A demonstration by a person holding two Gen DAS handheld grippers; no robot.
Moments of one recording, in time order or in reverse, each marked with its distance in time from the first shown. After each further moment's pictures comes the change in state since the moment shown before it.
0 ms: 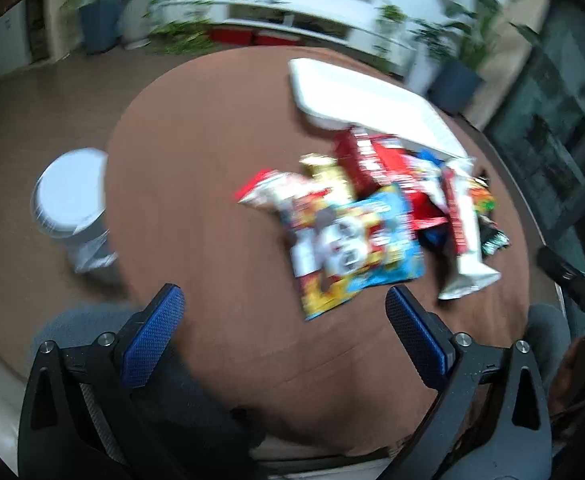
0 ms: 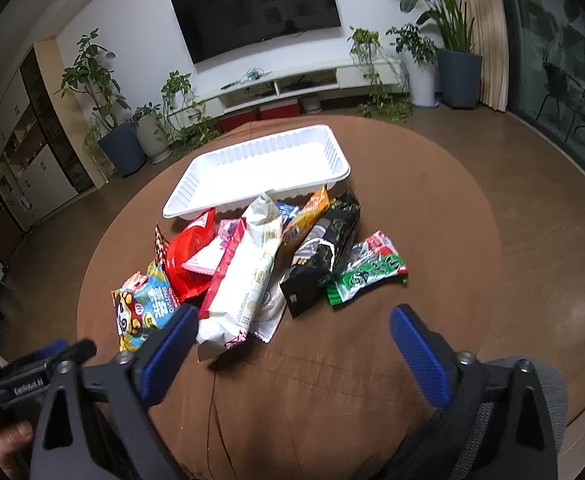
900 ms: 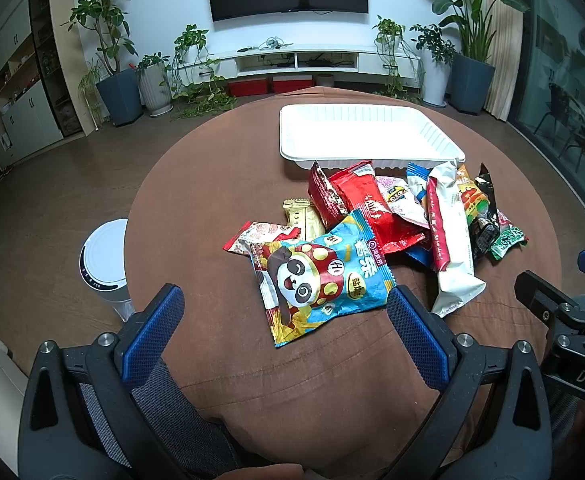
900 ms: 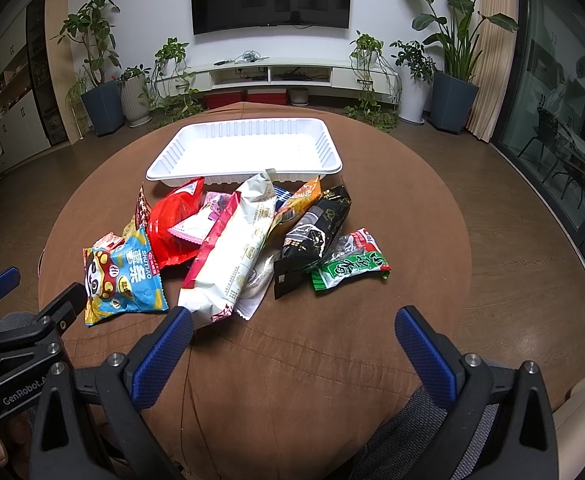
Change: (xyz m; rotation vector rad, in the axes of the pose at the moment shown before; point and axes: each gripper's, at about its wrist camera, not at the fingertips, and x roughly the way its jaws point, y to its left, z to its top) left arm -0.016 -0.071 -0.002 0.108 -0.153 0.254; right arm -0.004 0.030 -0.008 -0.163 0.010 -0.194
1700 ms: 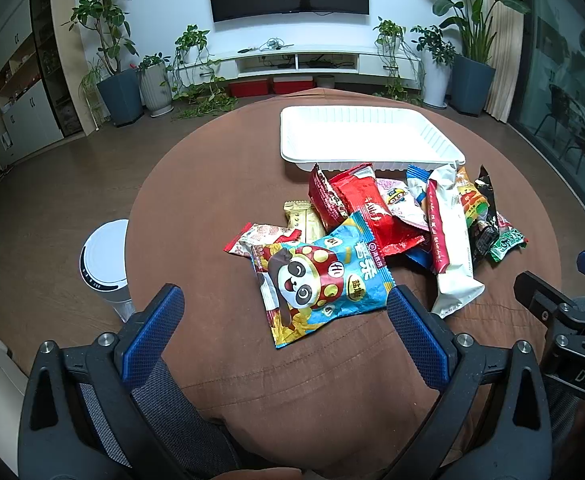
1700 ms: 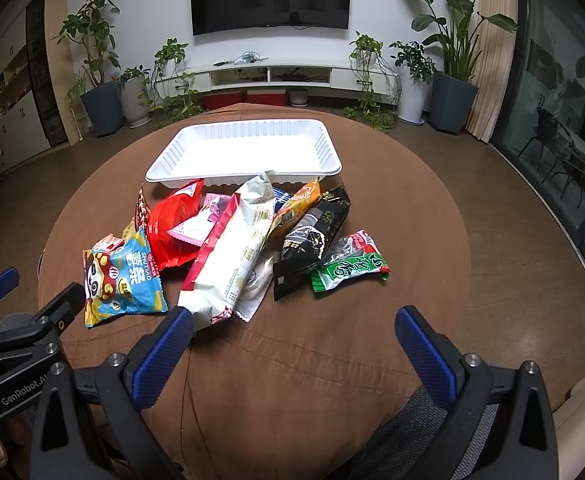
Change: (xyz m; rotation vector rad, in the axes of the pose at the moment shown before) left arm -0.001 0.001 0.001 -0.002 -0.002 -0.001; right arm 0.000 0.000 0.000 0.000 -0.002 0.000
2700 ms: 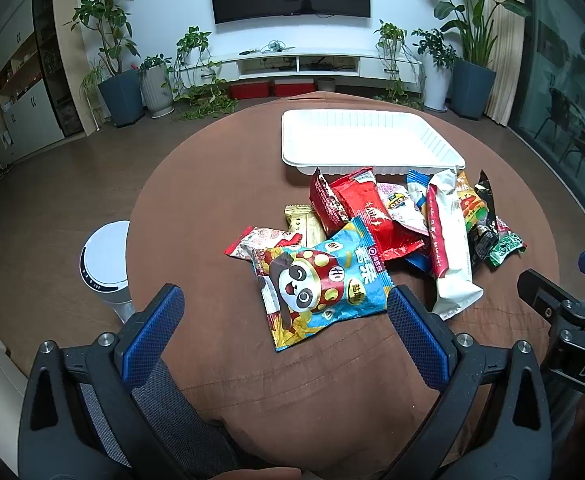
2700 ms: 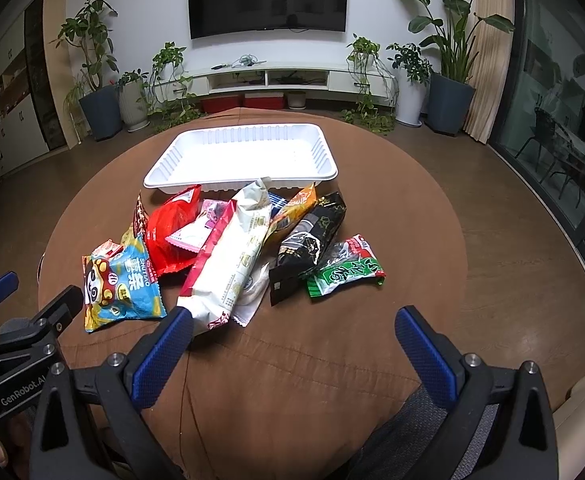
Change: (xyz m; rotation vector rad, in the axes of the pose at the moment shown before) left arm -0.002 0.000 0.002 -0.006 -0.008 -0.002; right arm -0.002 -0.002 0.003 0.007 -0.010 -0.004
